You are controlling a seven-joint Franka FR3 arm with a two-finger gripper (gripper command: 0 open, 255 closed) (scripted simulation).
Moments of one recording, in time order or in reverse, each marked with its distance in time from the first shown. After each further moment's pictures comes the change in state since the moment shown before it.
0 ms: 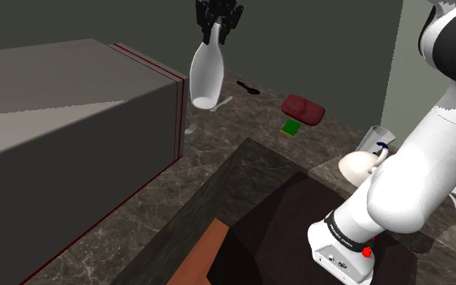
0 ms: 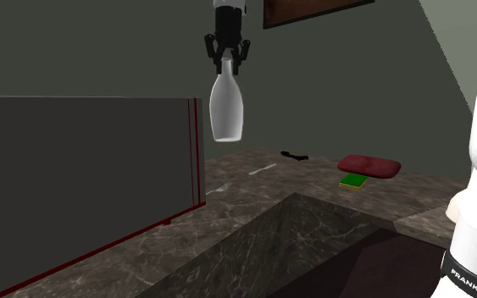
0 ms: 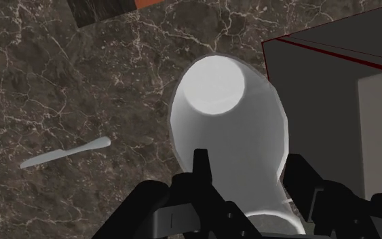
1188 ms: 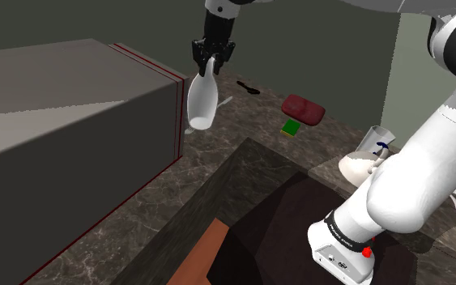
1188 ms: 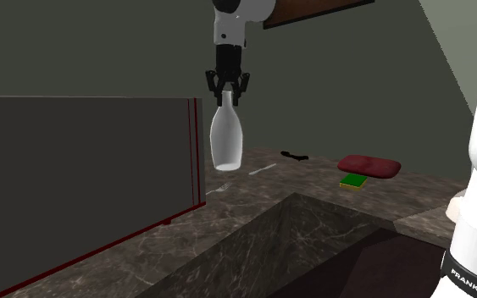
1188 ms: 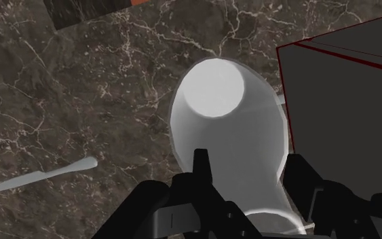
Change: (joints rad) arm -0.006 -0.041 -0.004 -0.297 0.008 0.257 0.000
